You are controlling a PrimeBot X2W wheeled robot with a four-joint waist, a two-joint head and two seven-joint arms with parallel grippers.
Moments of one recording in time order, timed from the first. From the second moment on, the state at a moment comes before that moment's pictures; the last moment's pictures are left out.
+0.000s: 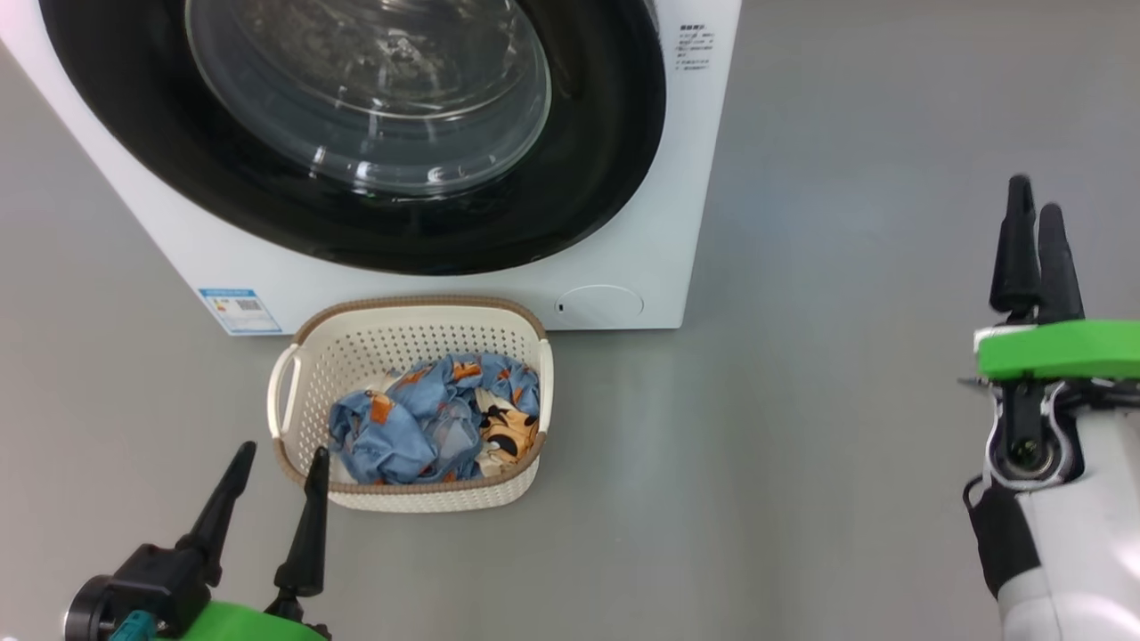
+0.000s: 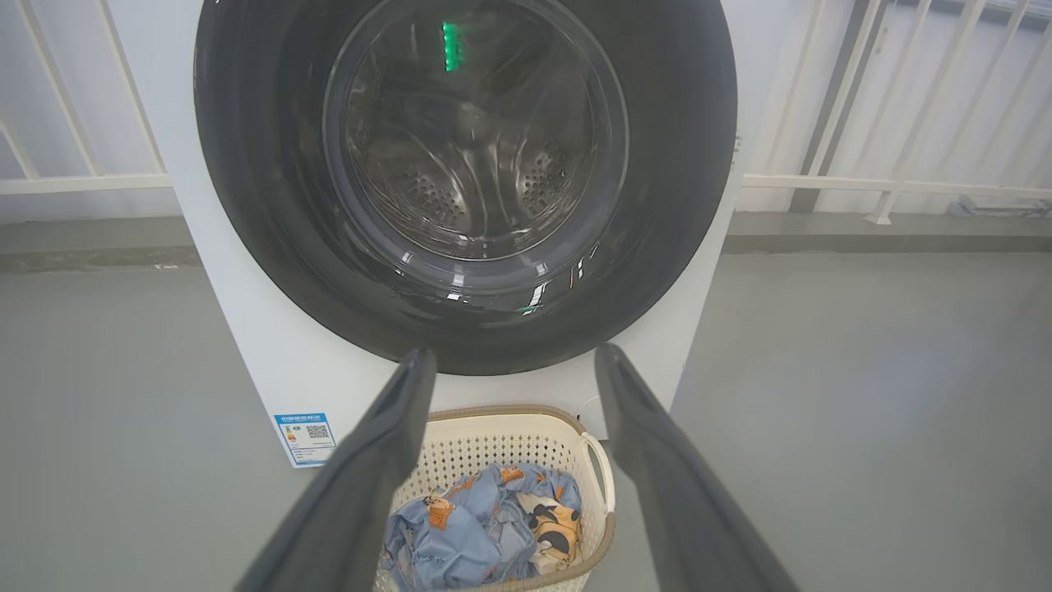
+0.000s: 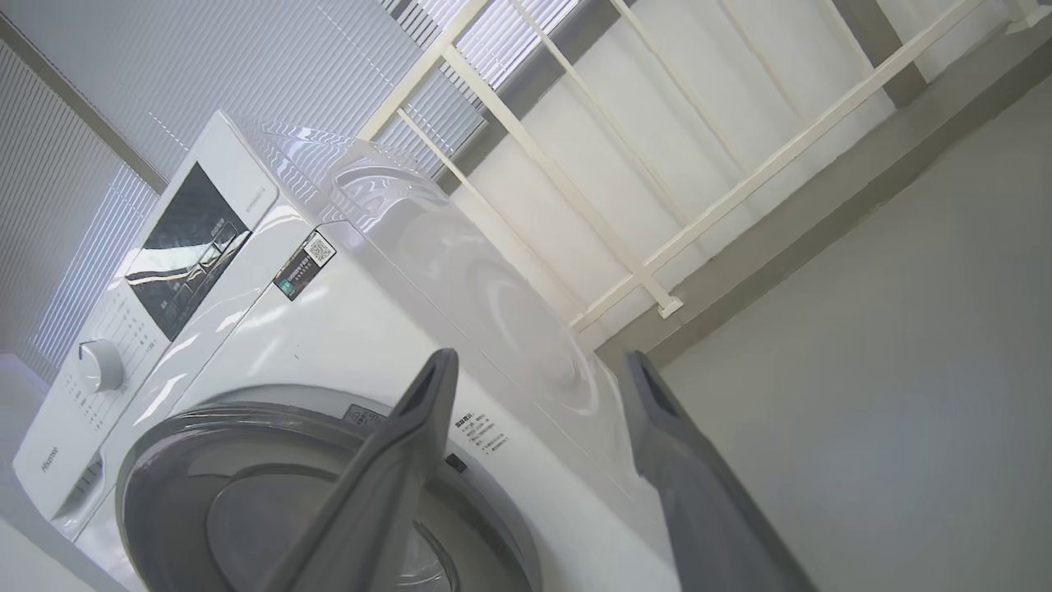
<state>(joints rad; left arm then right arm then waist) -0.04 0.04 0.04 0.10 -0.13 -0.13 -0.26 -0.52 -0.08 -0.22 0.41 0.74 0.13 -0.22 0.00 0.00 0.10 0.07</state>
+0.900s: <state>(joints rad) -0.15 0.04 -0.04 0.13 -0.18 -0.13 -0.26 -0.94 -0.15 -0.36 0.73 1.16 0.13 0.29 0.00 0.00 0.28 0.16</state>
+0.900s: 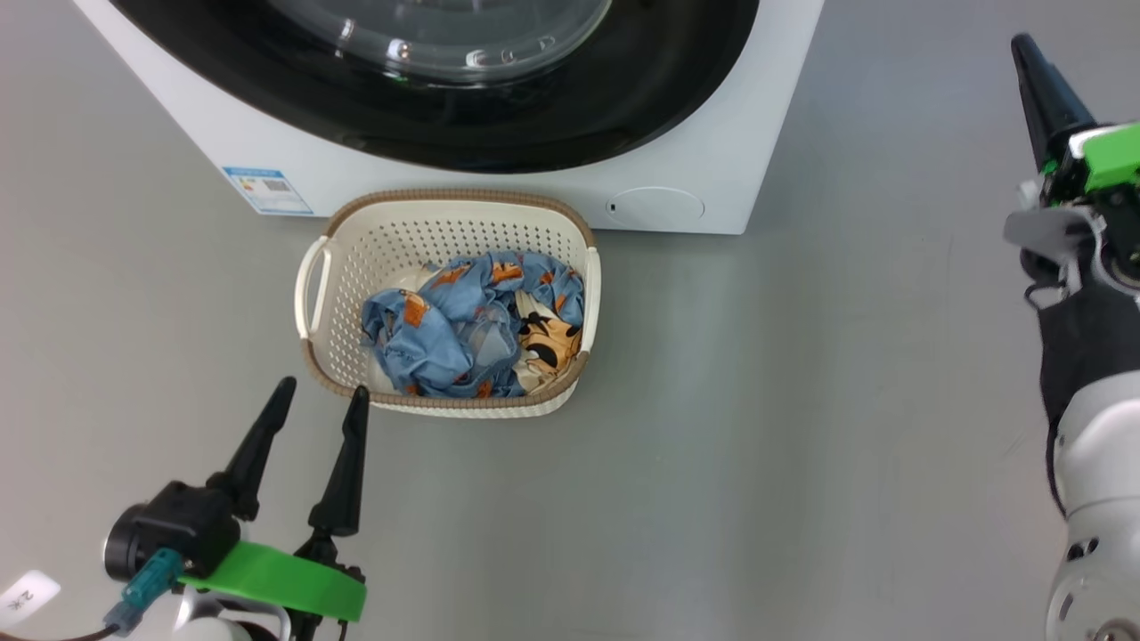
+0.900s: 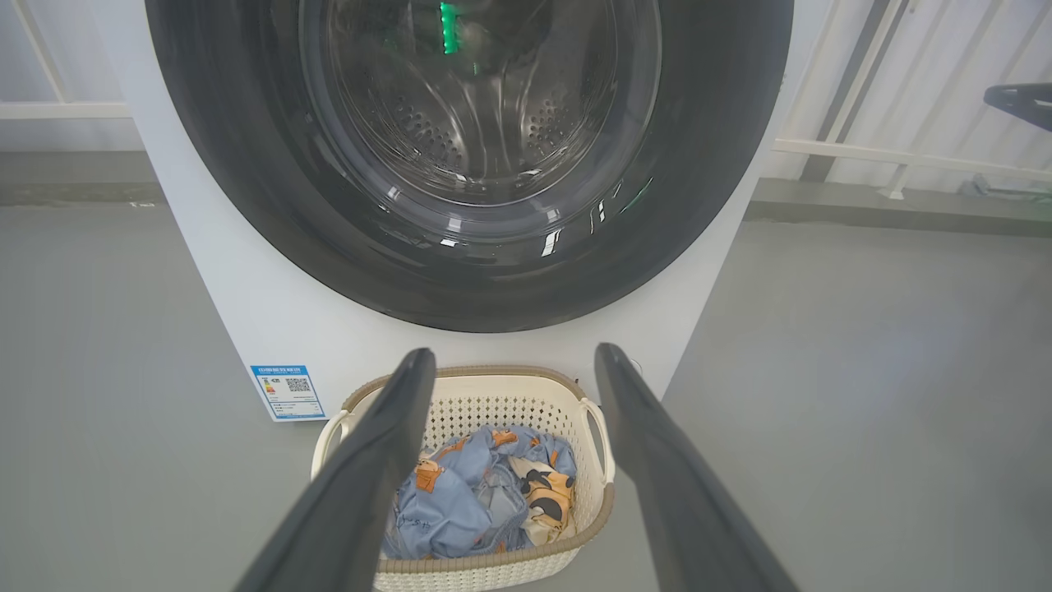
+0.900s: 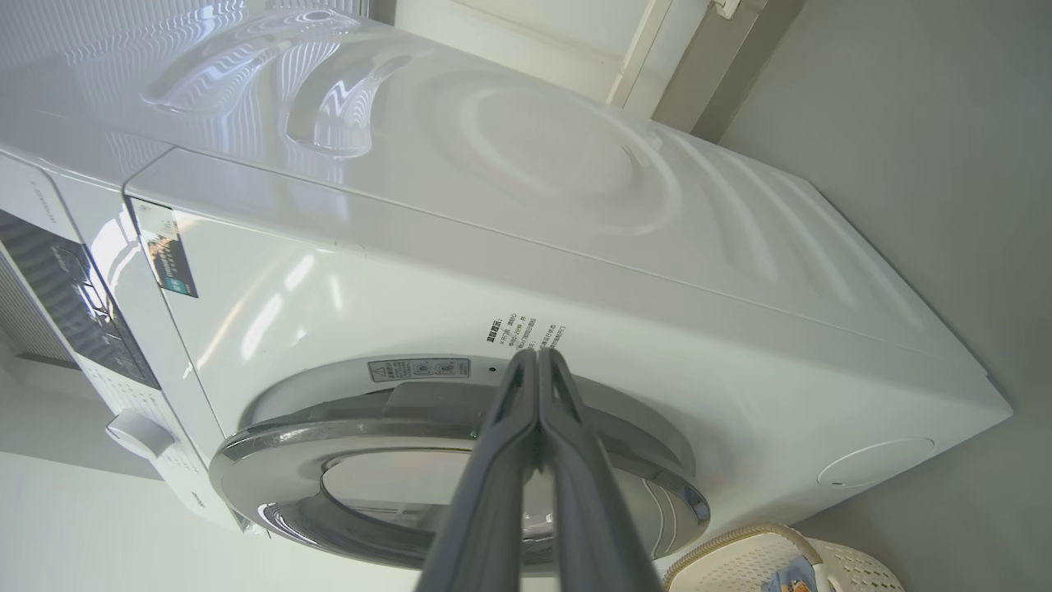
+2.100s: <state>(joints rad) -0.28 0.03 -0.13 0.06 -0.29 -0.13 -0.26 -1.44 -0.16 -0.42 0.86 0.94 0.13 0.61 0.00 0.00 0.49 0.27</state>
